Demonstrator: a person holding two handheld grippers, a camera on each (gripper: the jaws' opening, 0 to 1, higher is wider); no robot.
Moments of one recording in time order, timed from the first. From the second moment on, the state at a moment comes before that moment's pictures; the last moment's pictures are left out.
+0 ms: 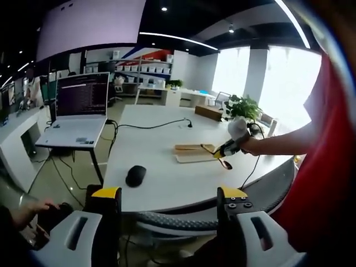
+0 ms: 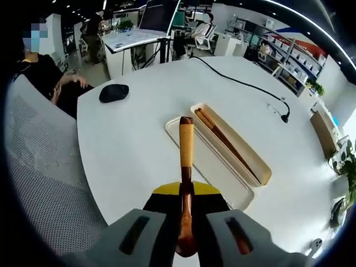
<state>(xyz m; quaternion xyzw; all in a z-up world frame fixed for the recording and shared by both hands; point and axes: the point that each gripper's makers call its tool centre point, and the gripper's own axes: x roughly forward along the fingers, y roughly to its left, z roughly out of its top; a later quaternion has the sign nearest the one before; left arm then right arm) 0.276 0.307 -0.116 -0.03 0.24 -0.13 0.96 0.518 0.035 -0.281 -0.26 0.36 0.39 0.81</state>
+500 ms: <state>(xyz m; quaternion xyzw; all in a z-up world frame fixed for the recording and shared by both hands) 0.269 0.304 -0.122 -0.04 0.25 -0.13 0.96 0.516 0.030 -0.267 -0.27 0.35 0.36 0.82</state>
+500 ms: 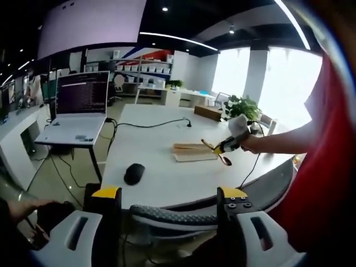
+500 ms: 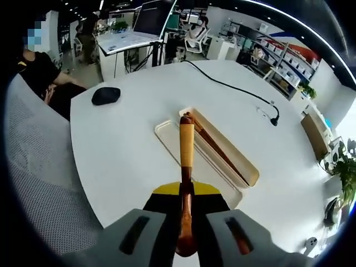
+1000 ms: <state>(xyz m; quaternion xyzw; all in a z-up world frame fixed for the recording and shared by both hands) 0.275 0.295 -0.117 -0.02 0.25 -0.14 0.96 0.522 0.023 -0.252 -0.30 0.34 0.37 0.81</state>
